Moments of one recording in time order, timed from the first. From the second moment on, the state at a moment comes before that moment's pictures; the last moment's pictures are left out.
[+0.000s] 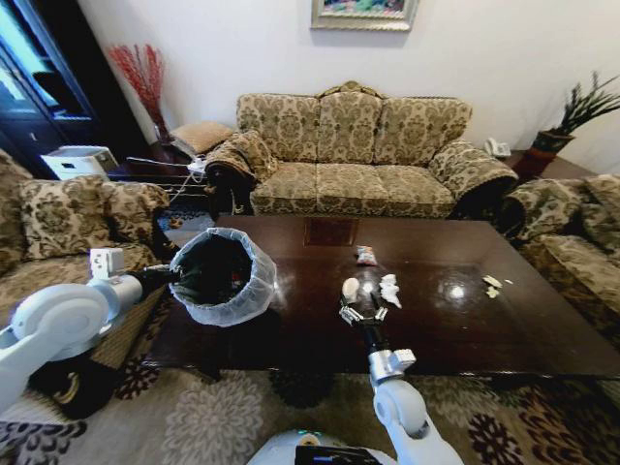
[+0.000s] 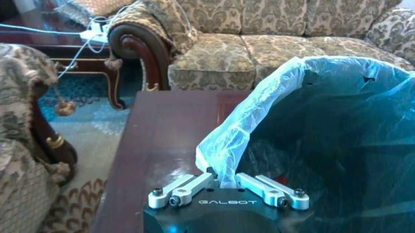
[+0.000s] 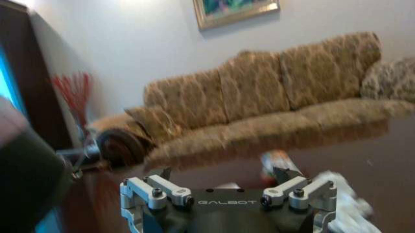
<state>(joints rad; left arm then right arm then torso) 1.82 -0.33 -1.22 -2.22 -1.54 0.52 -0.39 -1.39 1.38 0.26 1.83 0.30 0.14 0.11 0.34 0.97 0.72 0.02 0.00</state>
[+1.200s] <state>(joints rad) 1.82 -0.35 -1.21 -2.22 -1.53 0.49 -0.39 -1.13 1.43 0.22 1.51 0.30 -0.06 0.16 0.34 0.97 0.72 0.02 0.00</state>
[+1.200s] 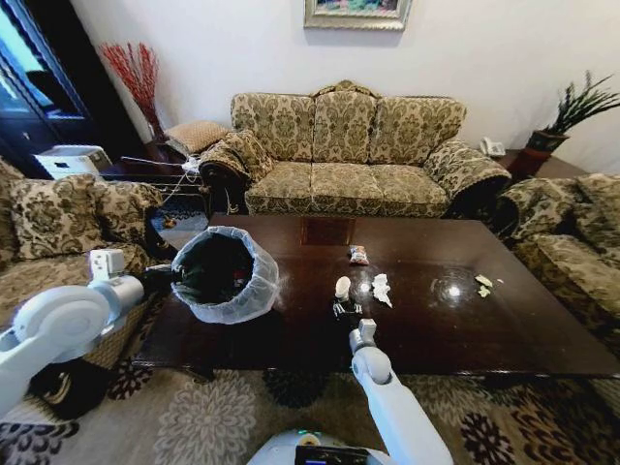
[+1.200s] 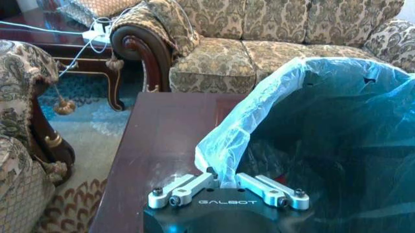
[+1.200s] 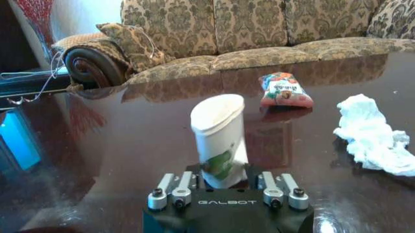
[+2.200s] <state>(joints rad) 1.82 -0.33 -1.21 -2.20 -1.53 0.48 -0.38 -1.17 1.42 0.21 1.56 0.26 -0.04 0.18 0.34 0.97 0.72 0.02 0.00</state>
